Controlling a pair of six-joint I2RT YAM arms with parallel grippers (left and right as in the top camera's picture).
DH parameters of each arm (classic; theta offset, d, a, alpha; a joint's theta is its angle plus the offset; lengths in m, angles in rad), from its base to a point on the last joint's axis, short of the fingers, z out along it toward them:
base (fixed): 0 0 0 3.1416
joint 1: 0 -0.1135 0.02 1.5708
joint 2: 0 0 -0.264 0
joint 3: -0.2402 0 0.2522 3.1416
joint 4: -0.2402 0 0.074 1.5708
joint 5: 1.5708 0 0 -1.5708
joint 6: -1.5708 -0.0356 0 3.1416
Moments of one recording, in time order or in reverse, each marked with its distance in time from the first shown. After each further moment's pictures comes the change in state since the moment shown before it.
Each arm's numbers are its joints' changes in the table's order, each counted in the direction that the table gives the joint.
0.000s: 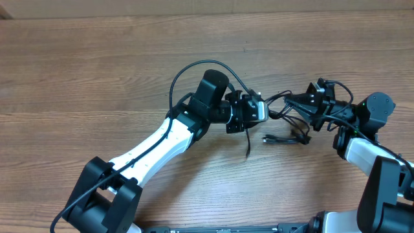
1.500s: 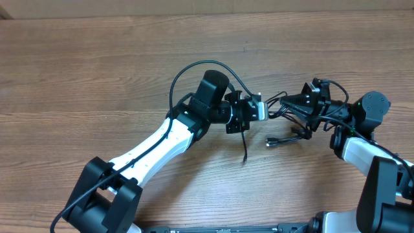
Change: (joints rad) left arm 0.000 0.000 0.000 -0.008 -0.015 0.004; right arm -0.038 0.000 0.000 0.008 0.000 0.000
